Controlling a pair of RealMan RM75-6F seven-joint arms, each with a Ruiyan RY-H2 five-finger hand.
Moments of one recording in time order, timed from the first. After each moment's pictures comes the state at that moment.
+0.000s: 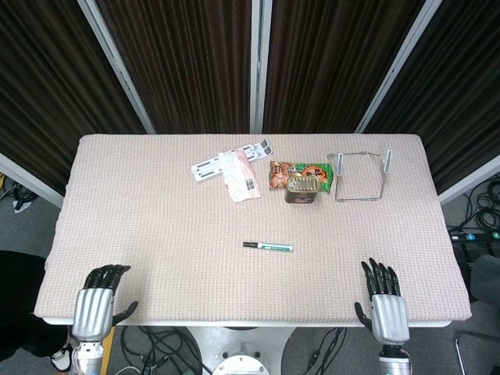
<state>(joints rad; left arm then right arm) 0.07 -1.64 0.04 -1.59 1.67 1.64 0.41 -0.08 -1.66 -0.04 -1.47 -1.62 1.59 -0.31</state>
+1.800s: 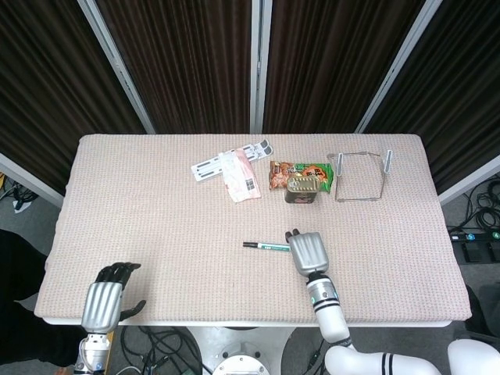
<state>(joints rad) 0.02 -1.62 0.03 -1.63 1.60 1.54 0.40 0.51 -1.84 0.28 -1.64 -0.93 1.18 -1.12</state>
